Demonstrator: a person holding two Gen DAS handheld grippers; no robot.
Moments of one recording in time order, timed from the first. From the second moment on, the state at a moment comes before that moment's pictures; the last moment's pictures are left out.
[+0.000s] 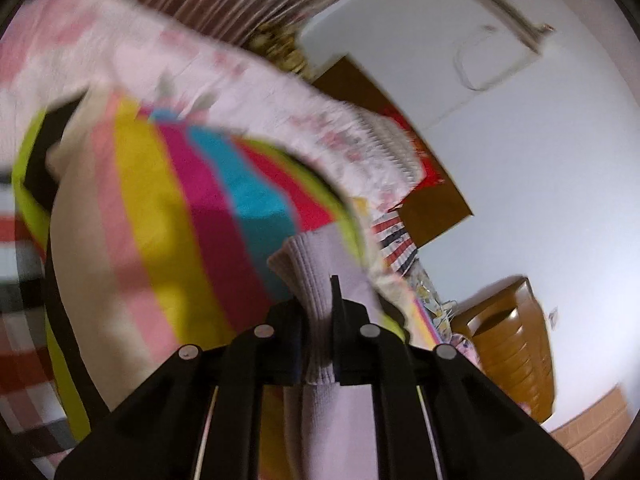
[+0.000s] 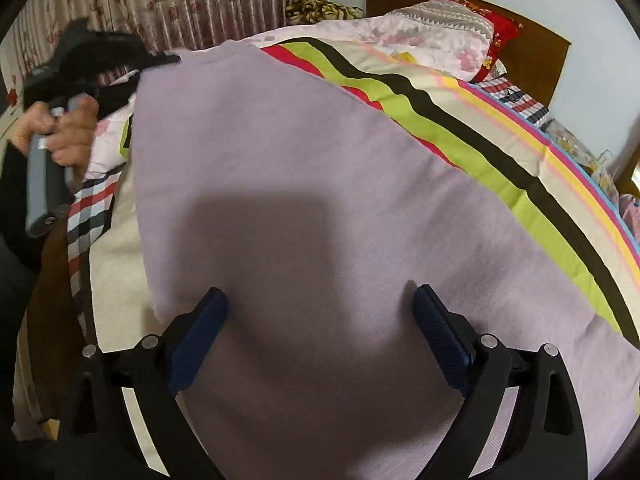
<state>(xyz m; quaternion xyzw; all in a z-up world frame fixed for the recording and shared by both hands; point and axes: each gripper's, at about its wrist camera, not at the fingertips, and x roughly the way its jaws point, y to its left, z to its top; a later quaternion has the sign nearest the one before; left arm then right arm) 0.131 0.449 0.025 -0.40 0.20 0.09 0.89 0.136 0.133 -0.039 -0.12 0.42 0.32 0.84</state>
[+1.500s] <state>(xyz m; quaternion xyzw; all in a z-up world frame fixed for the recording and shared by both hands) 0.066 0.216 -0.018 -0.01 0.34 0.01 0.94 0.052 -0.076 -0.050 0.22 0.45 0.30 0.81</state>
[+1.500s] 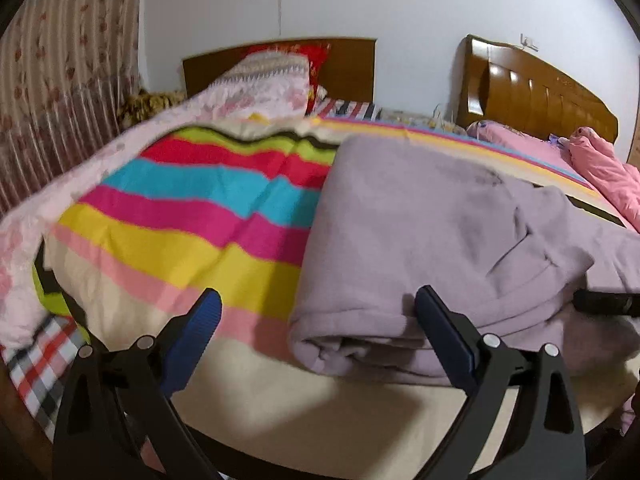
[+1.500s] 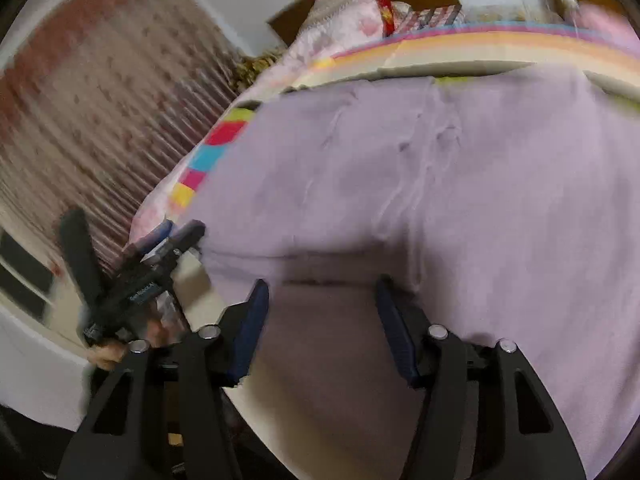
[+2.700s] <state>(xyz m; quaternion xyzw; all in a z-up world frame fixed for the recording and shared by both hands) 0.053 0.234 -0.018 -0.05 0.31 0.02 0.95 0.065 -0.093 -0.032 0.19 0.42 0.23 0.86</state>
